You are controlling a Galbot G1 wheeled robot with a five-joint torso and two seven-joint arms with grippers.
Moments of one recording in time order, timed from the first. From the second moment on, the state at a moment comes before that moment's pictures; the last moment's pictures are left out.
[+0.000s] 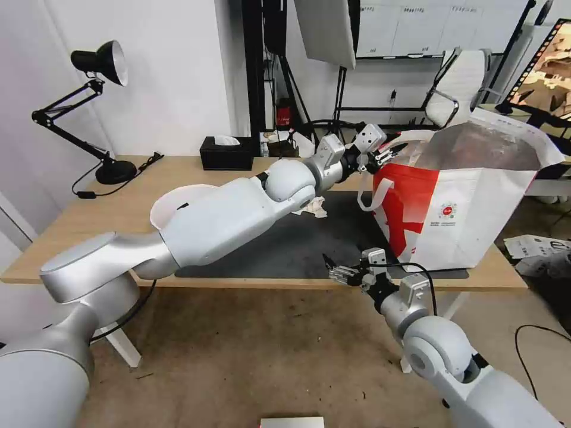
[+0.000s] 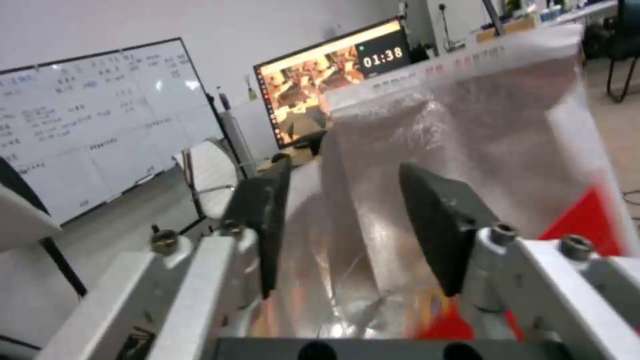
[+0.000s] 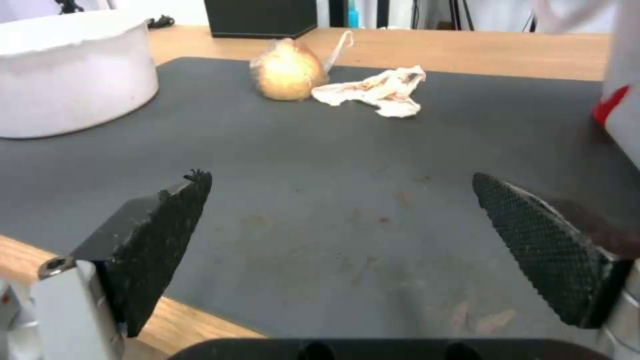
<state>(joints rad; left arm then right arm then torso) -0.11 -1.27 0.70 -1.35 -0.82 -0.02 0.09 -1.19 0.94 0.19 2.07 0.64 -0.30 0.18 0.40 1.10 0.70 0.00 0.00</state>
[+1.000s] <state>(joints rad) 1.08 -0.87 -0.16 -2.01 -0.47 0.00 -0.08 -1.40 0.93 0.37 2.23 0.45 0.02 0.29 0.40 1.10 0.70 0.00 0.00</state>
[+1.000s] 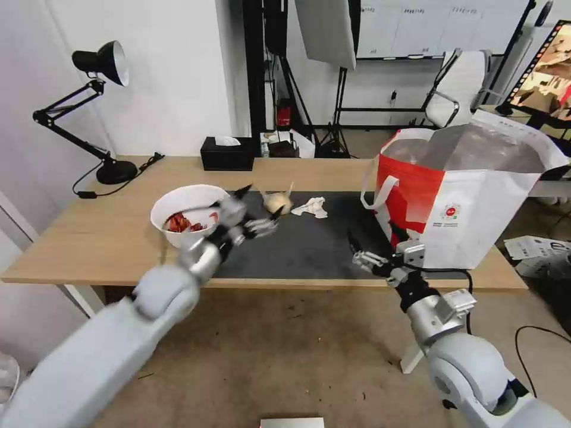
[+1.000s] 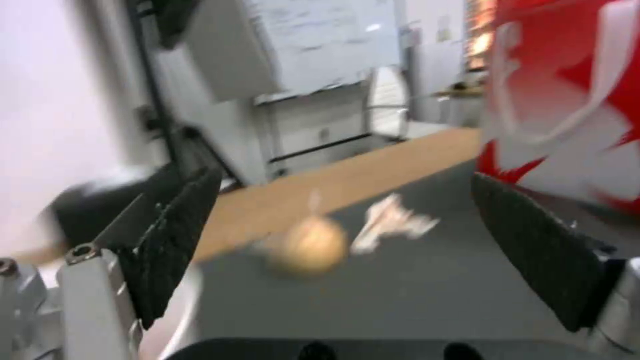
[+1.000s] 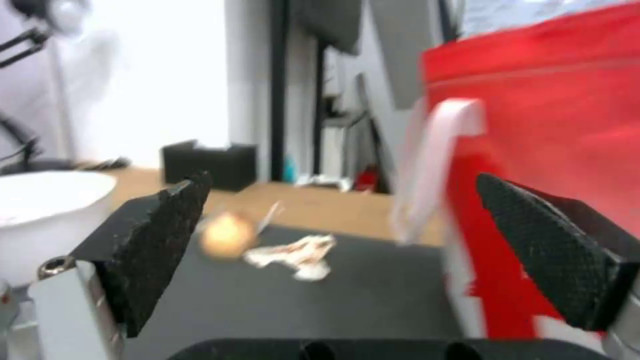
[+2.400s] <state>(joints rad) 1.45 -1.09 -0.33 -2.02 -0.23 -0.06 -0.07 -1.57 1.07 0.39 2.16 0.38 0.07 0.27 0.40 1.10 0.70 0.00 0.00</state>
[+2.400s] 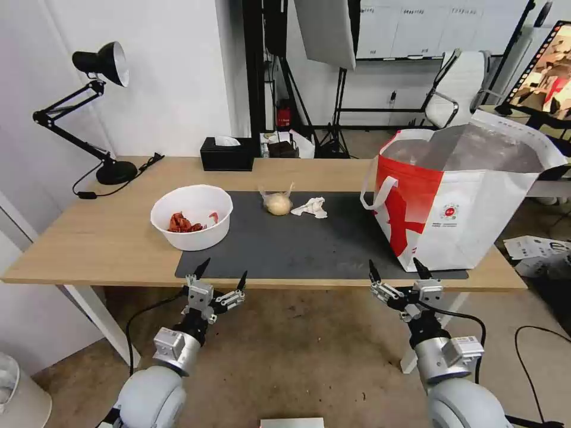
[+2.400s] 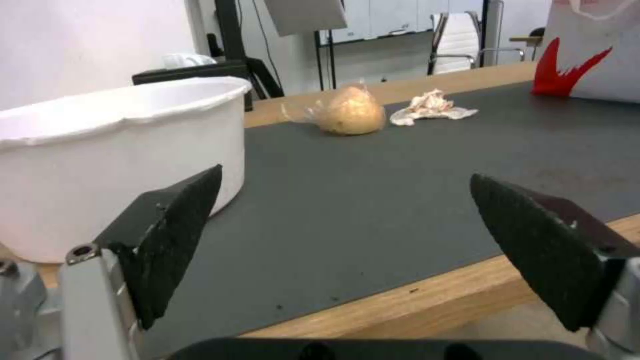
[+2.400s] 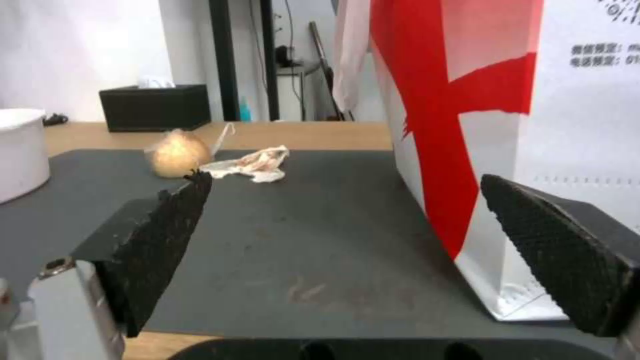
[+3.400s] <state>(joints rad) 1.46 -1.10 -0.36 -2.03 -0.24 -0.06 -0.09 -0.78 0.90 -0.16 1.87 0.77 -0.08 0.34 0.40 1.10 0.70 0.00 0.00</state>
